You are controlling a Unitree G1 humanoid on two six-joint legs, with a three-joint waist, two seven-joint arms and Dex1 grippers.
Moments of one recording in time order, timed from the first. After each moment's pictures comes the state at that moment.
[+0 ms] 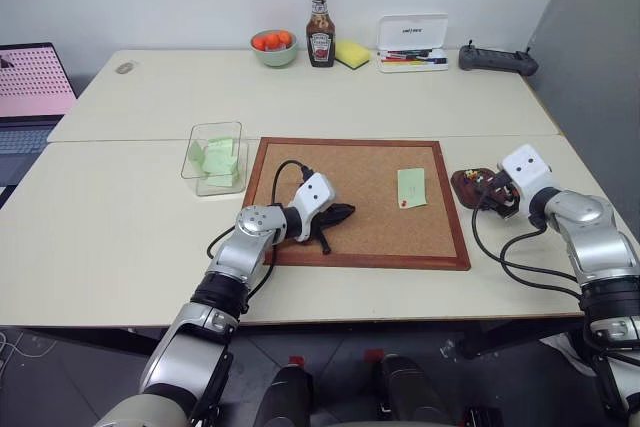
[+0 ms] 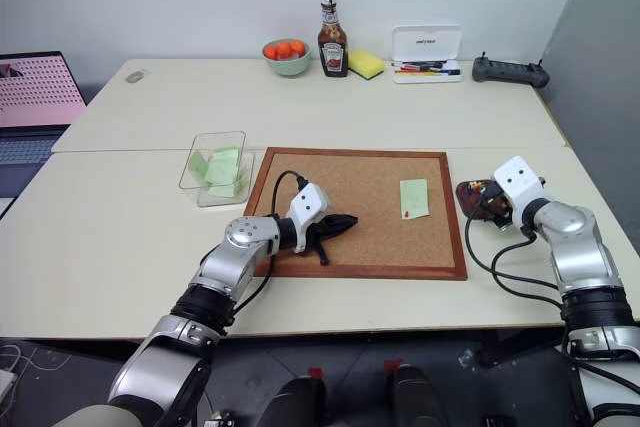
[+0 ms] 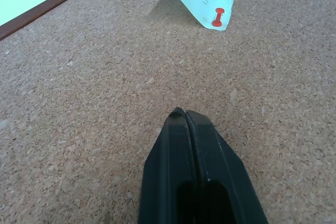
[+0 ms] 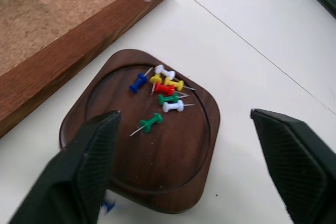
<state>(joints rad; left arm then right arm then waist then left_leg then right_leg) -0.62 0.29 -0.23 0.50 -0.05 0.06 -0.89 -0.50 -0.69 -0.02 0.31 -0.02 0.35 0.57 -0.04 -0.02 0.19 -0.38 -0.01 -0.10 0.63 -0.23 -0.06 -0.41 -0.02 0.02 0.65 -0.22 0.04</state>
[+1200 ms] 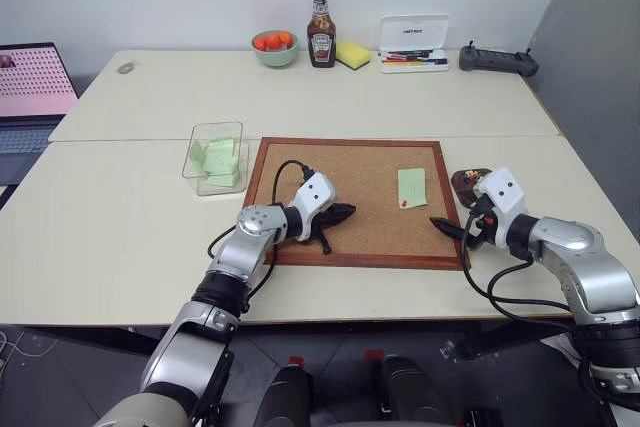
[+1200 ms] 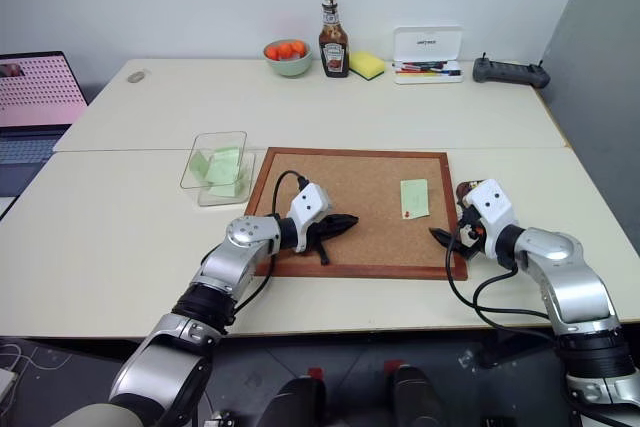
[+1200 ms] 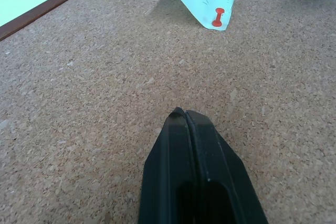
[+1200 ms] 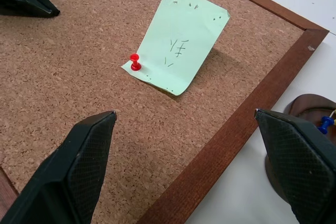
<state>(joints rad) -0.62 0.29 -0.24 0.53 -0.05 0.05 -0.89 -0.29 -0.65 -0.02 -0.12 0.23 0.54 0.73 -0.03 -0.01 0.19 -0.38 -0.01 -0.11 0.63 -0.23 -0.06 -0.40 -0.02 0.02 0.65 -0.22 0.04</state>
